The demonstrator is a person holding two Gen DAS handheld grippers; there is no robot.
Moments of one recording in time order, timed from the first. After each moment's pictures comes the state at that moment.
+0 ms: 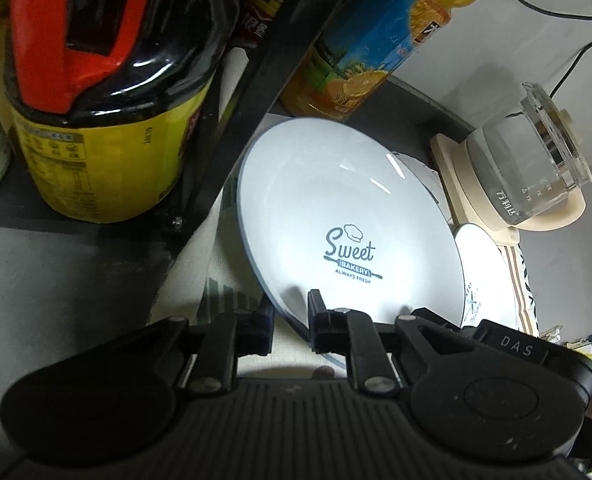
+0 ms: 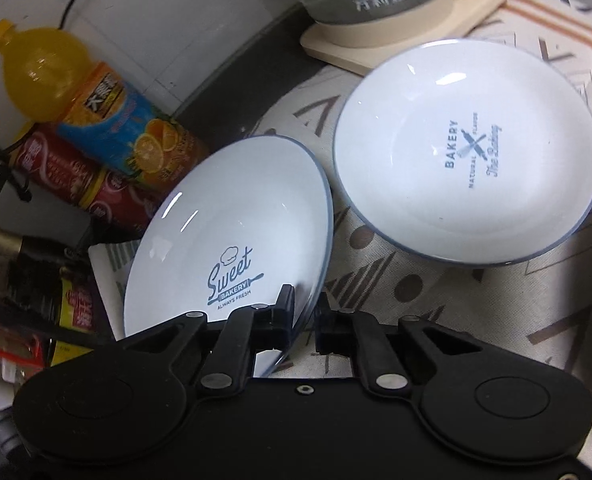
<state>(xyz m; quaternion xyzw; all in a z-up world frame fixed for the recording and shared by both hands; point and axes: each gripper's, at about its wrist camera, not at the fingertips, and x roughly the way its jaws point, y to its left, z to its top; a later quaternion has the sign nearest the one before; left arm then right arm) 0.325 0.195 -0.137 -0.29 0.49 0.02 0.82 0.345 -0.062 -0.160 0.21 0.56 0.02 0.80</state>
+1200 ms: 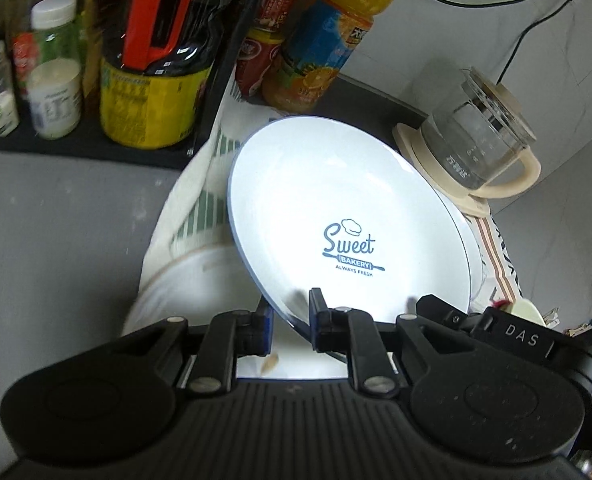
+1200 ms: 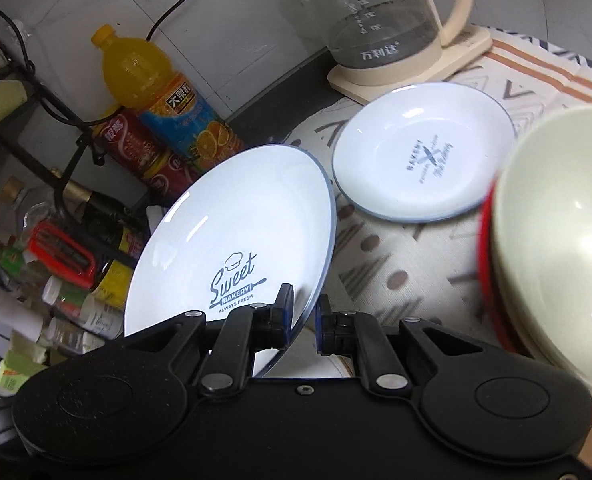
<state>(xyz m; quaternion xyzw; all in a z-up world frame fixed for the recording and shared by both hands) 0.218 0.132 -0.092 -0.27 0.45 0.05 0.85 0.263 -0.098 -0.101 0.19 0.51 0.09 0.83</state>
